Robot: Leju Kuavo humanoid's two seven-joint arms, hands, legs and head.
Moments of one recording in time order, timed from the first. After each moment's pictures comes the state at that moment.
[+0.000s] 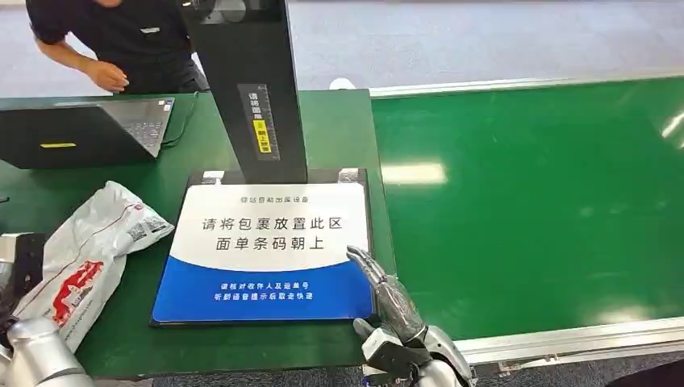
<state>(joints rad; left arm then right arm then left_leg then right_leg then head) -0.37 -0.08 1.08 -1.13 -1.29 0.69 -0.56 -0.13 0.00 0.46 -1.28 0.54 -0.22 -0.61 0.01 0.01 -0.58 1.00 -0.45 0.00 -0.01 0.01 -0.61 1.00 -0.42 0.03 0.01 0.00</state>
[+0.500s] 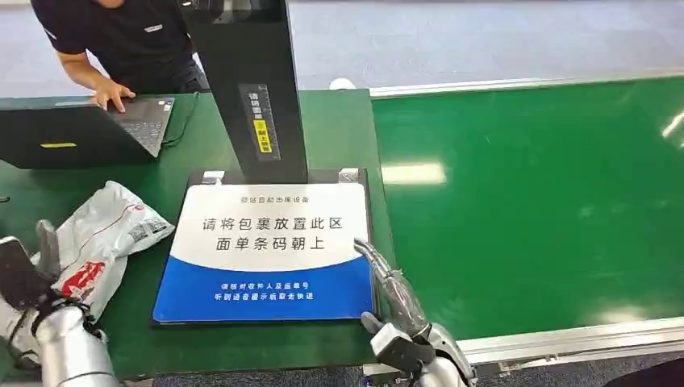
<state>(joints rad) -0.27 -0.10 0.74 -1.09 -0.38 0.20 -0.56 -0.13 0.02 0.42 -1.31 0.47 -0.21 -0.64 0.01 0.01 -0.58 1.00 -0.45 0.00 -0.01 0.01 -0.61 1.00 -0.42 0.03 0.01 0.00</state>
